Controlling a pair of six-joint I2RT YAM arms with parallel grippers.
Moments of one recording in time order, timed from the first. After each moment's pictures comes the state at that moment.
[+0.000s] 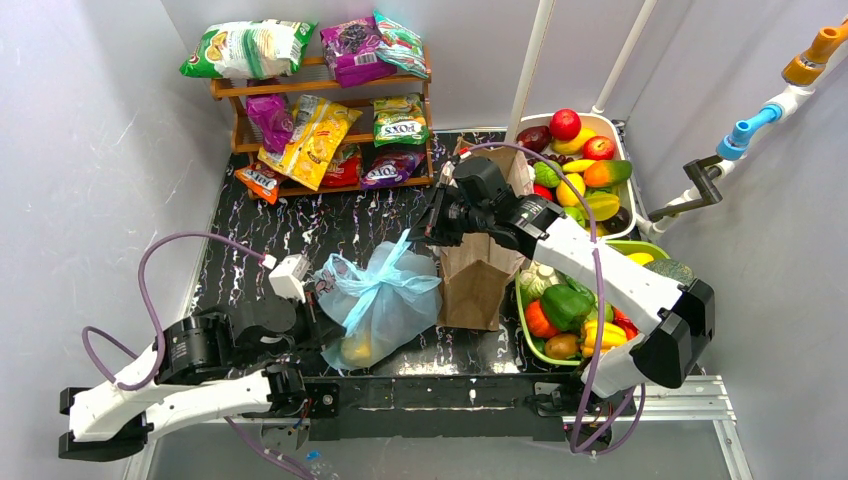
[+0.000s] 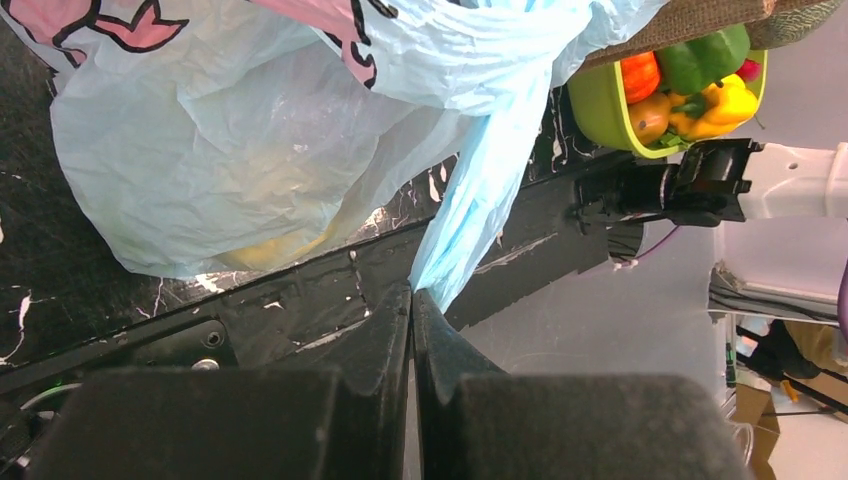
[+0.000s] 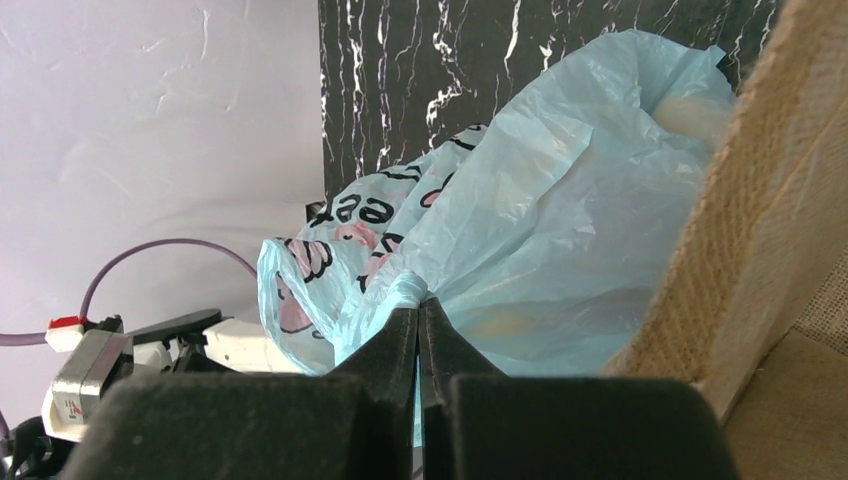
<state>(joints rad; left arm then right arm) -1.21 0.48 0.94 -1.19 -0.32 -1.03 0.85 1.45 1.39 -0.54 -0.18 1.04</state>
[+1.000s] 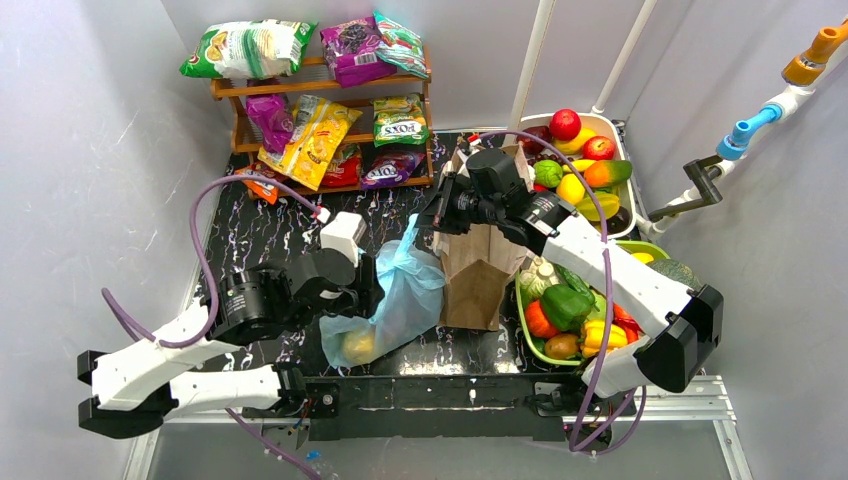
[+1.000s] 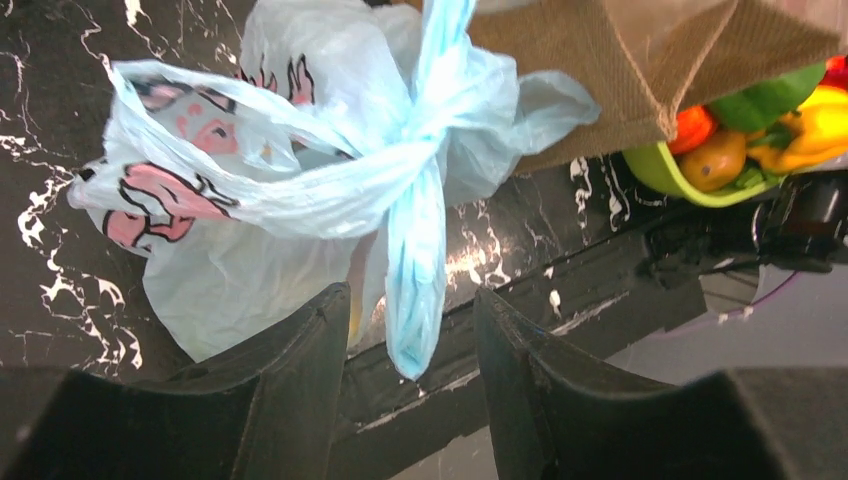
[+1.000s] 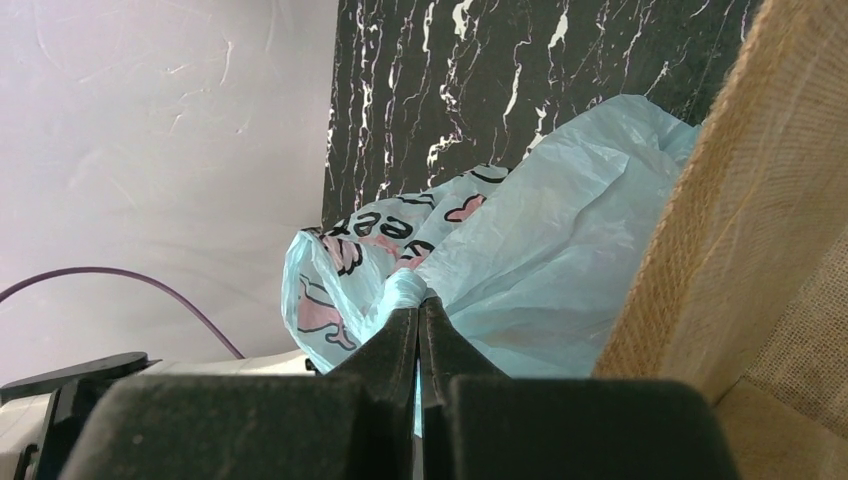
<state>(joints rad) -1.19 0.91 1.25 -1.12 -0.45 -0.71 0.80 1.43 1.39 -0.49 -0.20 0.94</state>
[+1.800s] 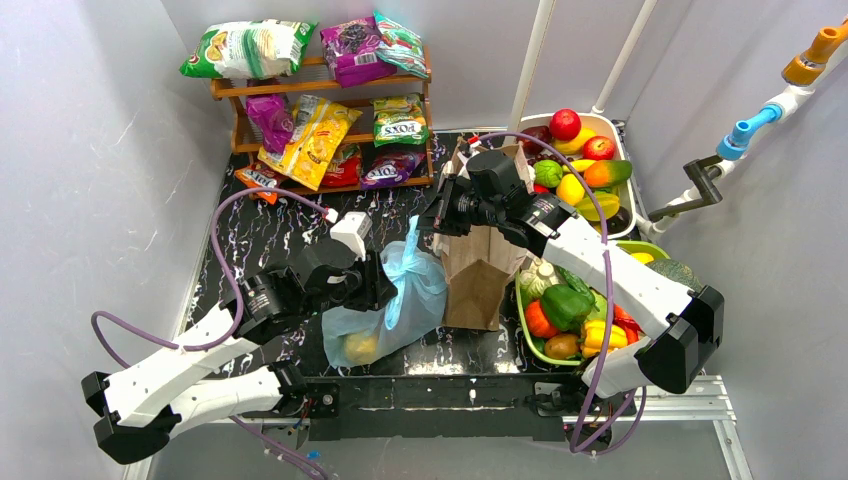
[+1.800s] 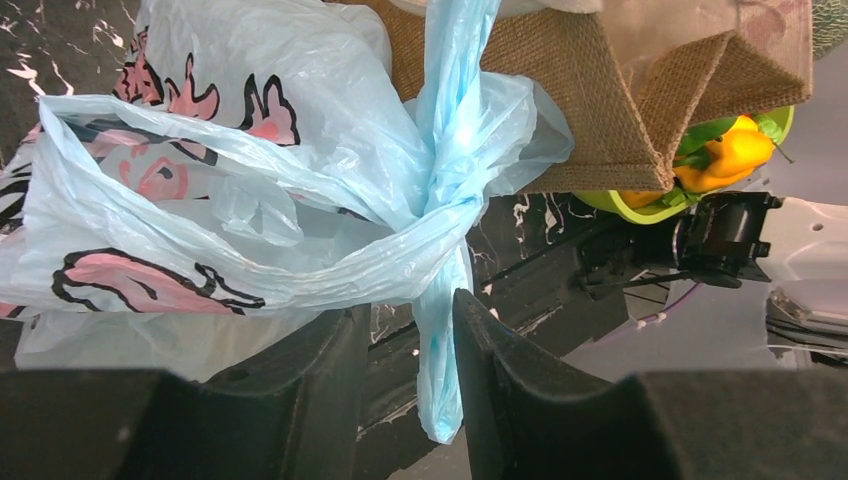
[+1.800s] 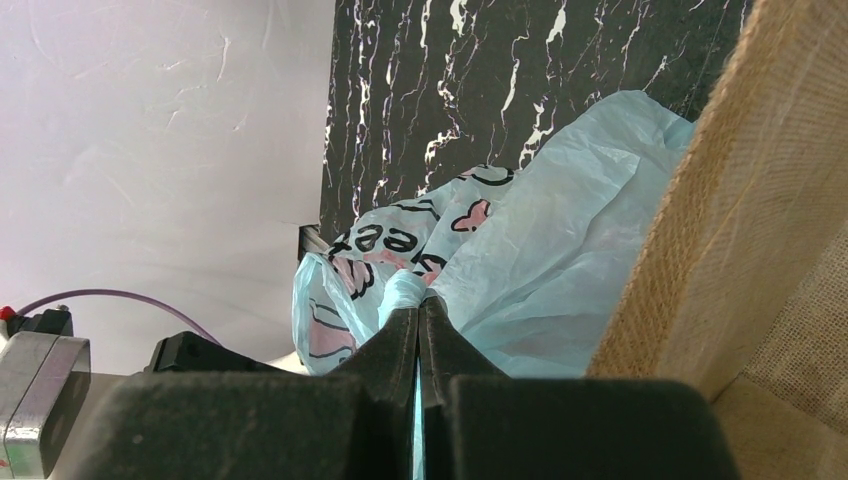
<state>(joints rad) -0.98 0.86 1.03 -0.83 -0.18 -0.69 0.81 1.41 1.38 -0.48 -0.20 0.94</state>
